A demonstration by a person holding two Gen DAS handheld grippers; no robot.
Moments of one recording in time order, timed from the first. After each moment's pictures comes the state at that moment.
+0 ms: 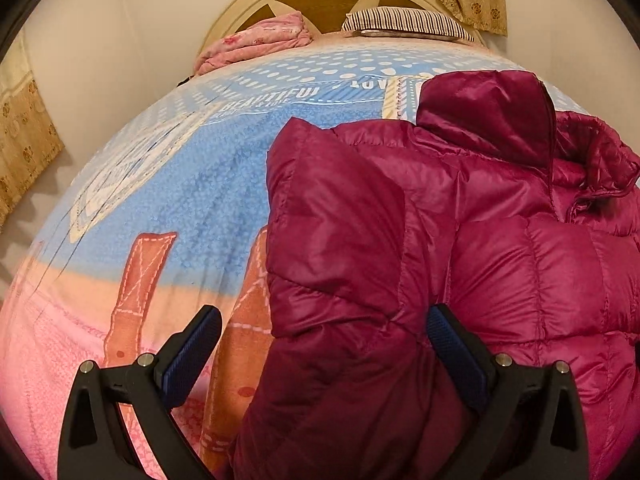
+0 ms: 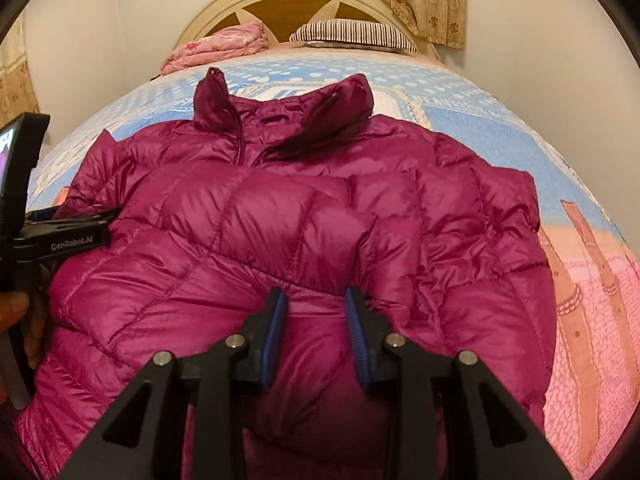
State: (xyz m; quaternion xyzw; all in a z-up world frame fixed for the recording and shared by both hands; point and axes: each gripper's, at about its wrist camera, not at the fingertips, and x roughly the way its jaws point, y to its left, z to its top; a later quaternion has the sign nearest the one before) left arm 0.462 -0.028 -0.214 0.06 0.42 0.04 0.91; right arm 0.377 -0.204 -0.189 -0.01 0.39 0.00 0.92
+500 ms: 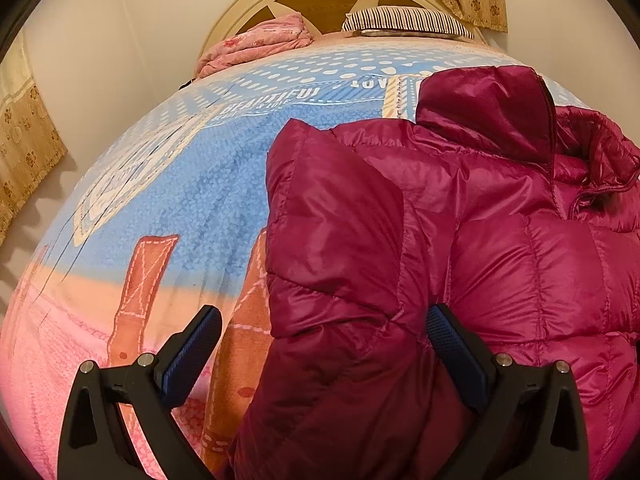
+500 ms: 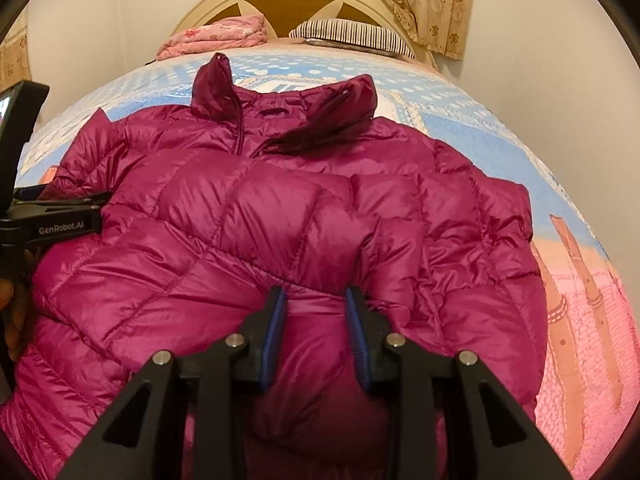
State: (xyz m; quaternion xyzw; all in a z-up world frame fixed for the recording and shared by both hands) left arm 0.462 -0.029 -0.215 0.07 0.42 0.05 0.91; right arm 0.382 -0.194 -0.193 -0.05 0.40 -0.02 0.92
